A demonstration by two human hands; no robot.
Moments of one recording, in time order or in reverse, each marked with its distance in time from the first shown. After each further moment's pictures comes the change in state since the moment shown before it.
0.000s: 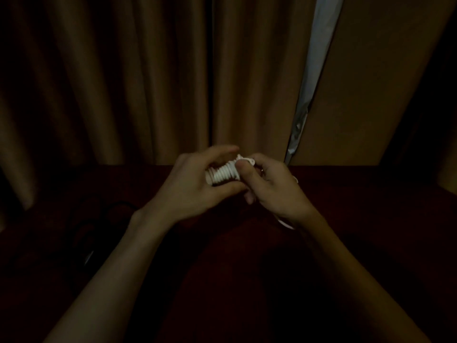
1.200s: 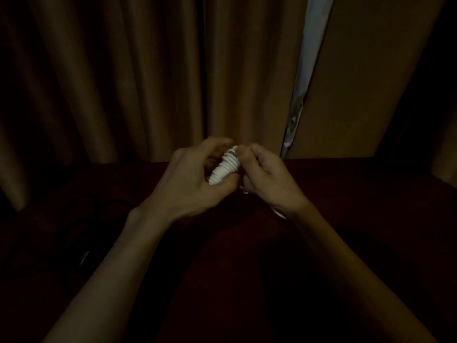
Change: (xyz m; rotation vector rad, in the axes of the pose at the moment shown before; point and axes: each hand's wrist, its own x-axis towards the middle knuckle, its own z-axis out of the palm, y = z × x) left_hand 0.000 0.005 0.004 0.012 0.022 0.030; right_hand 0.004 0.000 0.006 0.209 0.023 0.047
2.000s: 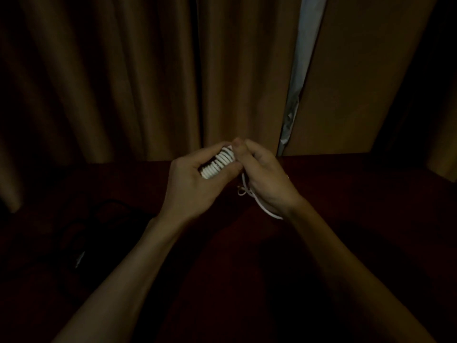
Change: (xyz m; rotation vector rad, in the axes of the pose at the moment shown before) left_hand -0.007 0.001 0.035 -0.491 0.205 -0.190; right_hand 0.002 -0.004 0.008 0.151 0.038 0.024
